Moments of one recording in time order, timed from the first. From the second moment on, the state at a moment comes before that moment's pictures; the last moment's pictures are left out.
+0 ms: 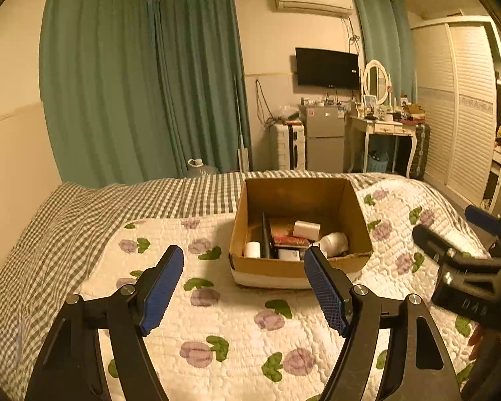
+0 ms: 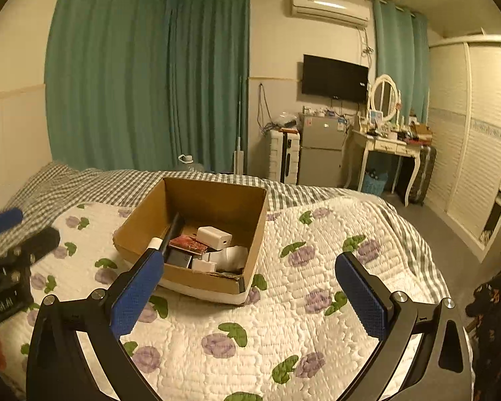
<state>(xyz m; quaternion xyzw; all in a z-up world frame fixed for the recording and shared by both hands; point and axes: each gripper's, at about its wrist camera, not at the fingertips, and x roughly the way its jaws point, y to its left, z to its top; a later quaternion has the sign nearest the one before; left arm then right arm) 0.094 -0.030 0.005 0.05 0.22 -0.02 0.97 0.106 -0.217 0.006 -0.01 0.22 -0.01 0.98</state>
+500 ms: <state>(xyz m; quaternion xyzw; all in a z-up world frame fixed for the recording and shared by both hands) 0.090 -0.027 0.009 0.04 0.22 -0.02 0.97 0.105 -0.223 0.006 0.01 0.22 -0.01 0.97</state>
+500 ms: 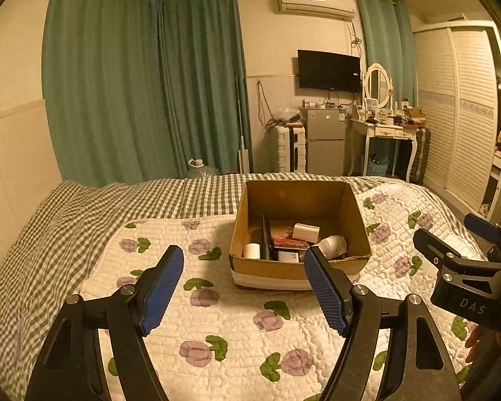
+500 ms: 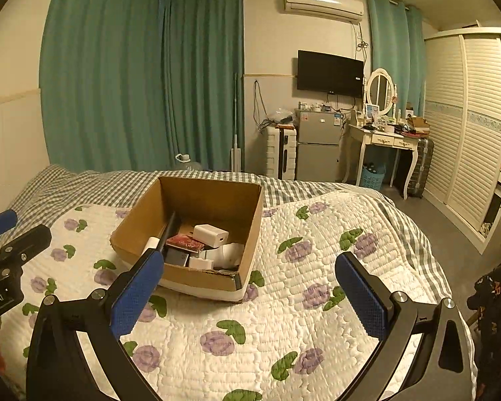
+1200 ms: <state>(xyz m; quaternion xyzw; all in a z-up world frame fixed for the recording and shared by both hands) 0.093 -0.028 0.004 0.04 0.24 -0.02 0.97 0.104 -0.221 0.006 0.01 0.22 0.00 0.97</state>
